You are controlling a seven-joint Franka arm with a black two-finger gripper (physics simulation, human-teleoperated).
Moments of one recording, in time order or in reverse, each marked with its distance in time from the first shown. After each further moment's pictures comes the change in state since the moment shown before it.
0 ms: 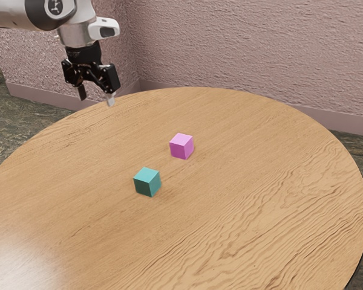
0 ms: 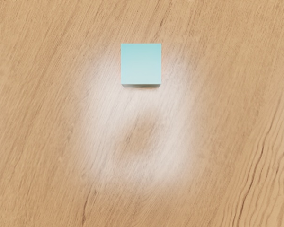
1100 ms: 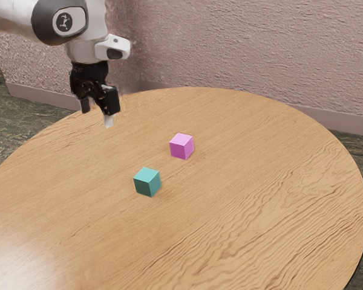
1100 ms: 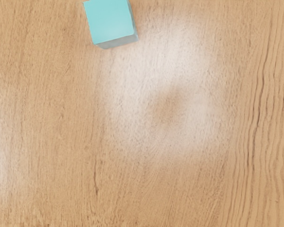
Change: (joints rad) arm 0.012 -0.091 -0.117 -0.133 0.081 -0.033 0.126
